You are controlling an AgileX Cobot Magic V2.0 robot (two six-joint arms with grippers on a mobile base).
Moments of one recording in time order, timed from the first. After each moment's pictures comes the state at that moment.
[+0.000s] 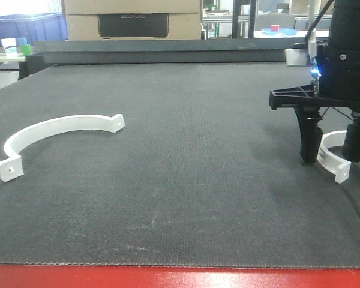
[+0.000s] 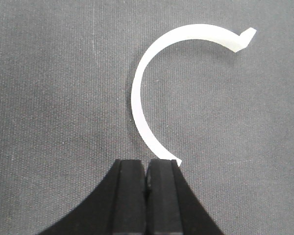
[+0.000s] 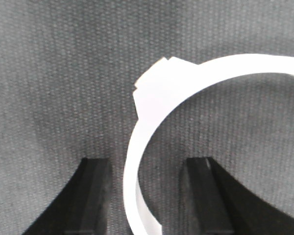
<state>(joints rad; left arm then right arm) -0.06 1.31 -1.07 -0.12 0.86 0.00 0.18 1.81 -1.26 0.02 0.99 0.34</state>
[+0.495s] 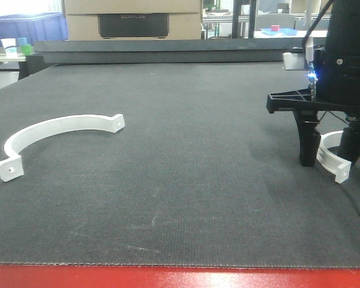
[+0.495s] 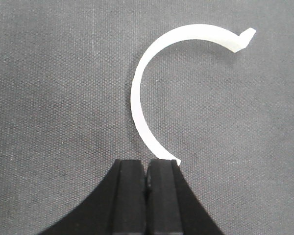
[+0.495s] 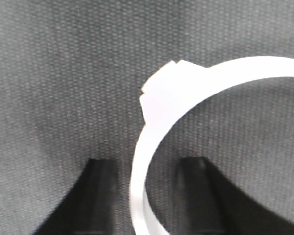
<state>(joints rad) -0.06 1.31 -1.07 -0.13 0.86 0.00 0.18 1.83 -1.26 0.04 0.98 0.34</state>
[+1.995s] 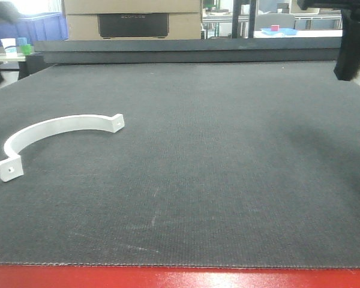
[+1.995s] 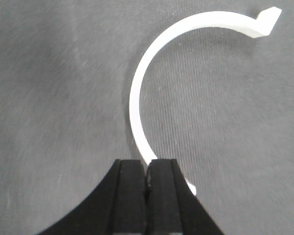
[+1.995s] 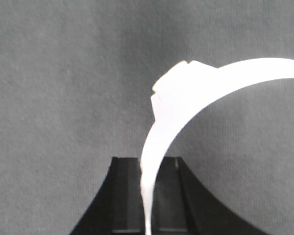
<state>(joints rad) -0.11 1.68 -1.39 -0.06 1.03 0.08 0.18 1.51 -1.26 0.01 1.04 0.32</state>
